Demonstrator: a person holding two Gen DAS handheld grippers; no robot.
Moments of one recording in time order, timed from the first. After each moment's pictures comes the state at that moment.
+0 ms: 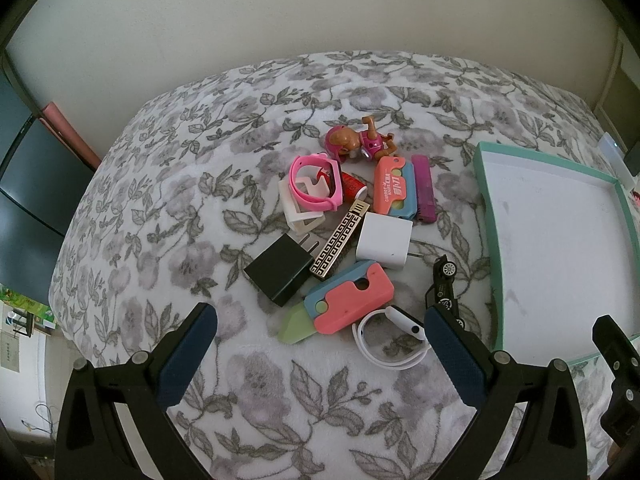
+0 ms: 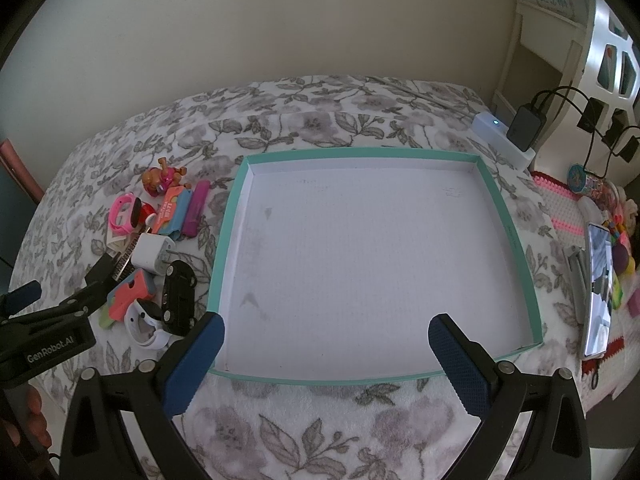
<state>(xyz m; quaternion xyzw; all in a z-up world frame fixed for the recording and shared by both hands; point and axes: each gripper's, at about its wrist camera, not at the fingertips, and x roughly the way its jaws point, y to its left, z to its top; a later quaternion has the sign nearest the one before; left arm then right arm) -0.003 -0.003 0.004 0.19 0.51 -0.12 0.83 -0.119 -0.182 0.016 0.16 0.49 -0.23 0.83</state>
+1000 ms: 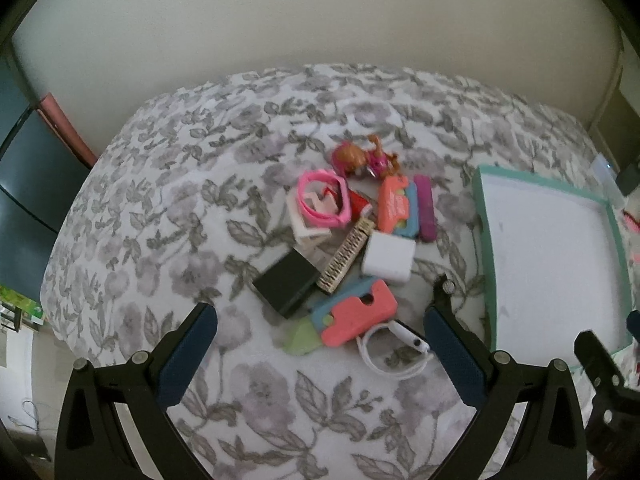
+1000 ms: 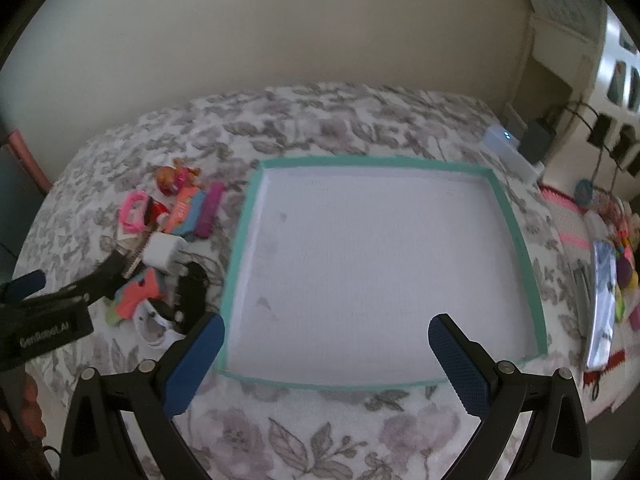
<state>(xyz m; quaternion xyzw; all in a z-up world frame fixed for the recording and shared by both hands) 0.011 0.010 0.022 0.16 0.50 -0.13 0.84 -0.114 -0.166 0.021 0.13 0.47 -0.21 0.85</state>
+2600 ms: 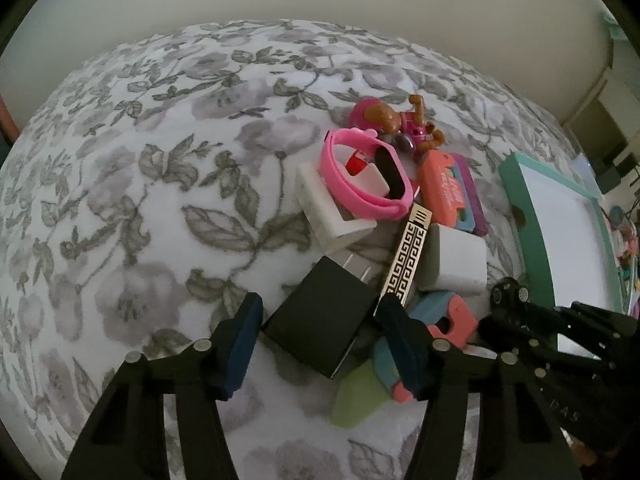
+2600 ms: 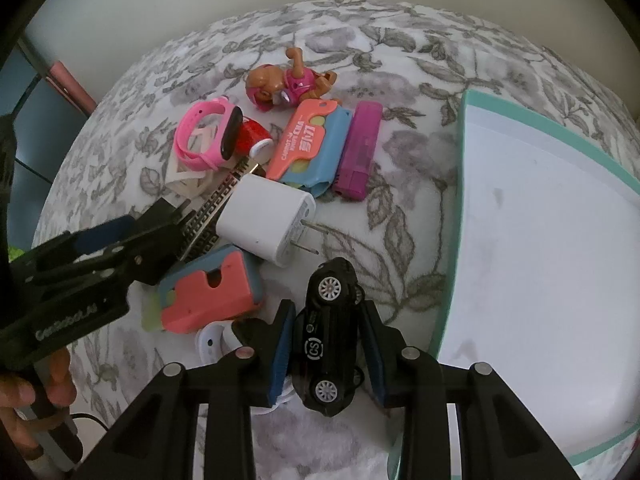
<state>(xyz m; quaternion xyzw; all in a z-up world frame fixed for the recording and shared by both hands) 0.086 0.055 -0.063 0.10 0.55 -0.25 0.79 0.010 -0.100 -0.071 0.14 0.58 -0.07 0.80</state>
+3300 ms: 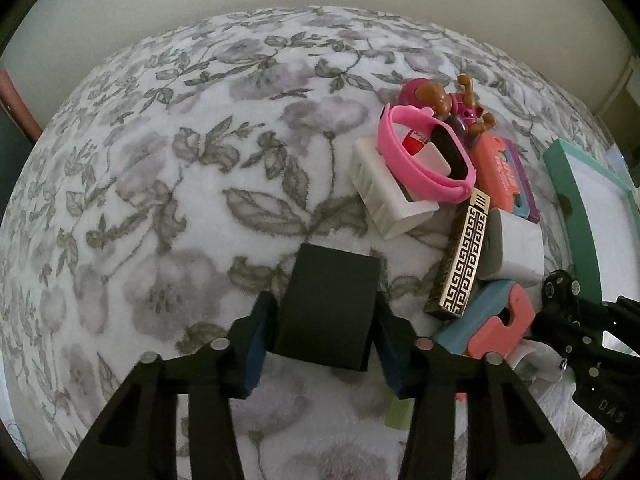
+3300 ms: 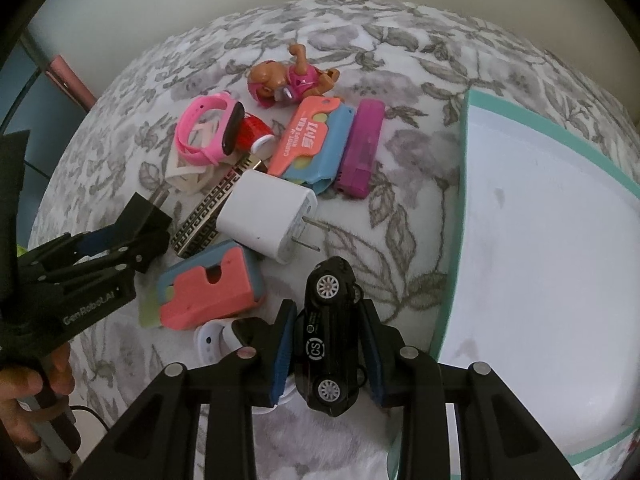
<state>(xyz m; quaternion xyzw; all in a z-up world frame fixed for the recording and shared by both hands) 0.096 0.065 -0.080 0.14 0.55 -0.20 0.80 0.012 -0.096 -0.070 0.13 0.58 -0.06 0.80</state>
